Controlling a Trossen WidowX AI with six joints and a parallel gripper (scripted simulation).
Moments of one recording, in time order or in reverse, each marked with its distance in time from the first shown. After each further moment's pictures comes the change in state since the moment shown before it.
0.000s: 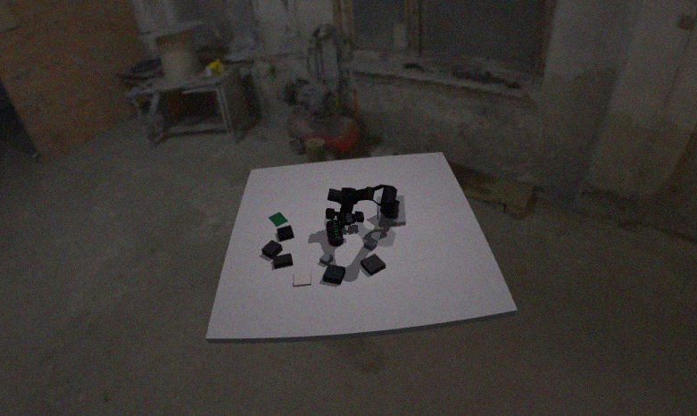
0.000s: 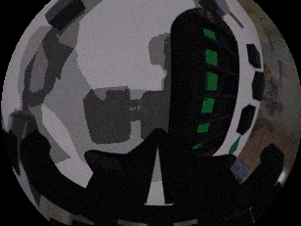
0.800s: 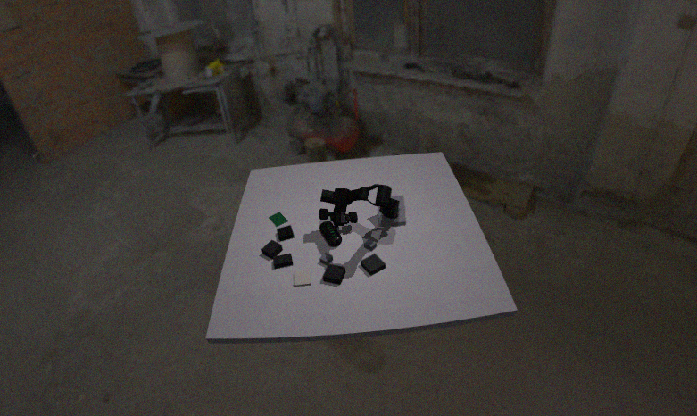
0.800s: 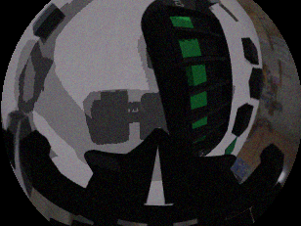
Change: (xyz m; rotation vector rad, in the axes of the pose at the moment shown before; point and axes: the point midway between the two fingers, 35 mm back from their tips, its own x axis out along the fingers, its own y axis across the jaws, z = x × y) arm 0.007 -0.032 -0.001 -0.001 0.004 -0.006
